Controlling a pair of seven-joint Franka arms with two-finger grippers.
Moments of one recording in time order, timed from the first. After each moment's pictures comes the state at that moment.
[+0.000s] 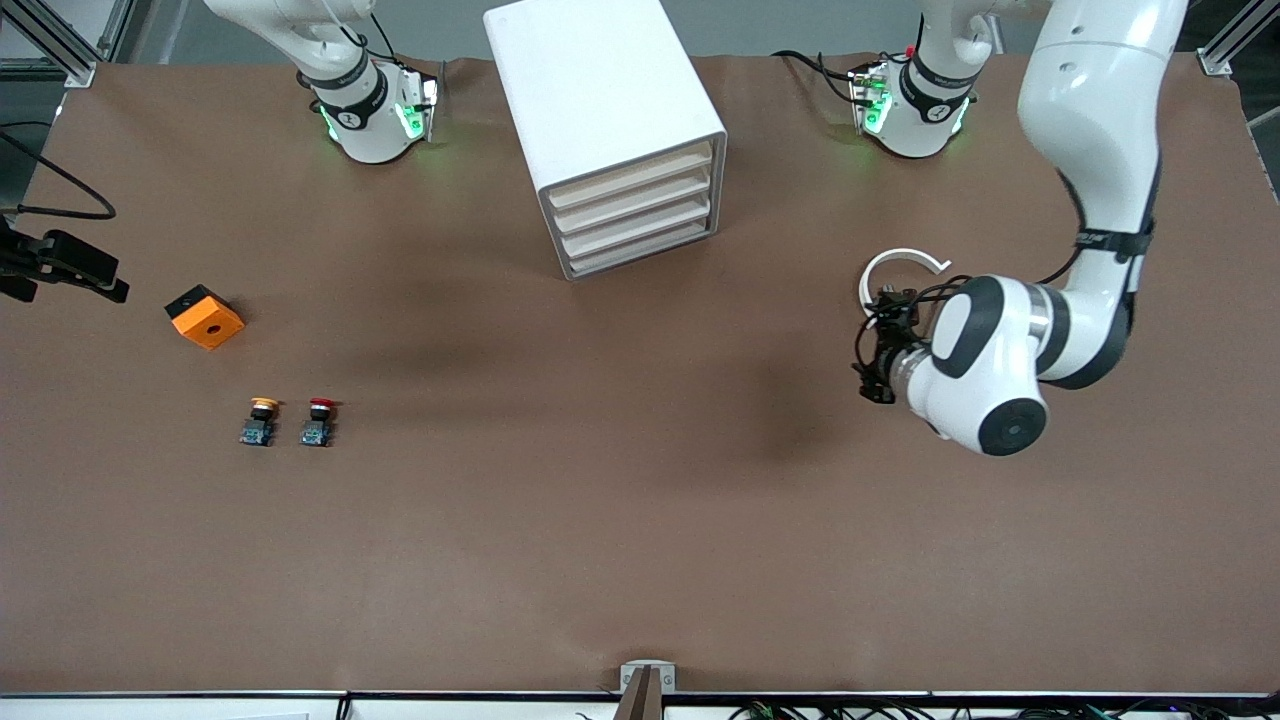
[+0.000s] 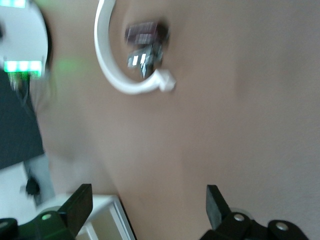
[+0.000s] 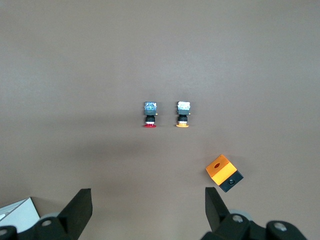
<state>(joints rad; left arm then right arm) -0.20 0.62 -0.09 -1.54 -0.30 1.54 -1.79 -0.01 0.09 -0.06 -1.43 0.00 1.51 -0.05</state>
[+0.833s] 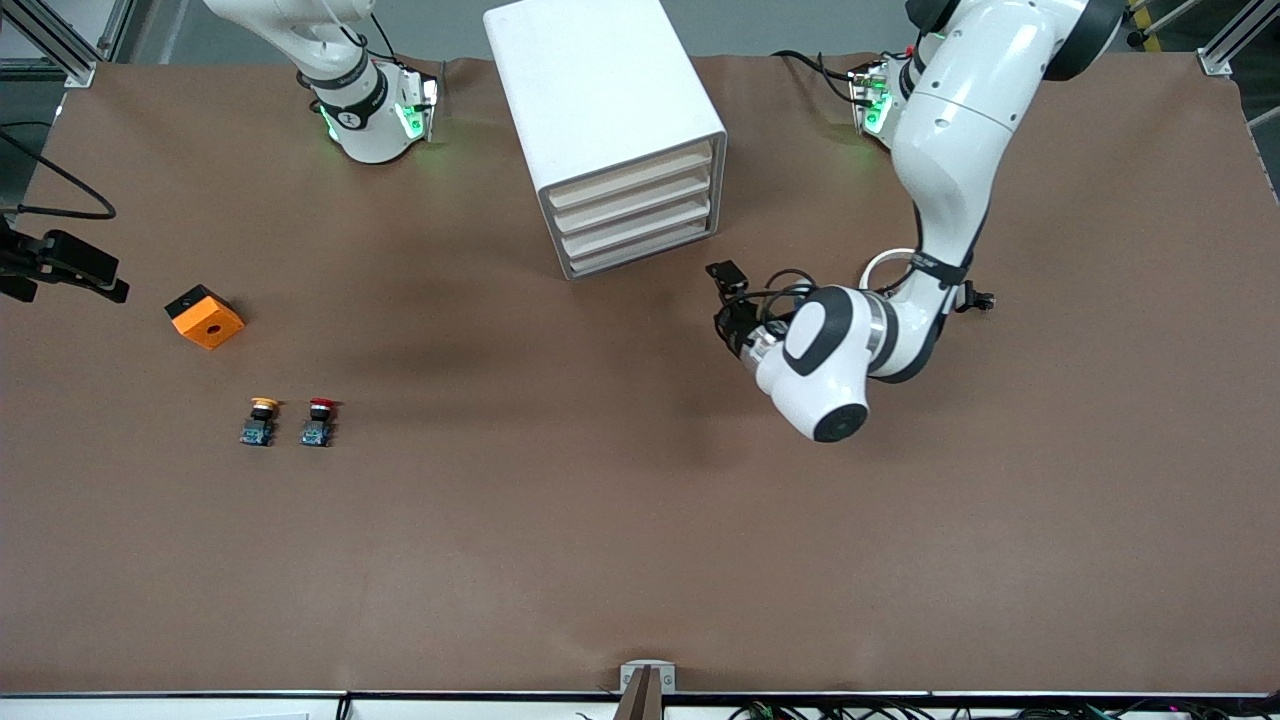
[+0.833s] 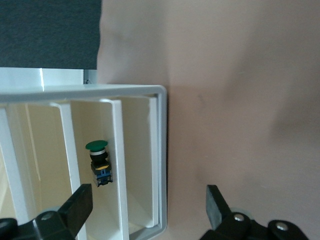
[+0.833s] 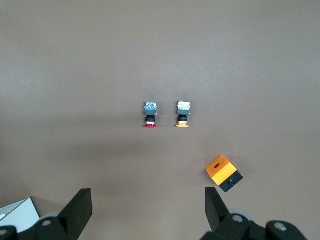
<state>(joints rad) -0.44 0.77 -0.09 -1.49 -0.68 1.54 -2.26 -0.01 0.09 -0.06 -1.43 0.00 1.51 -0.05</state>
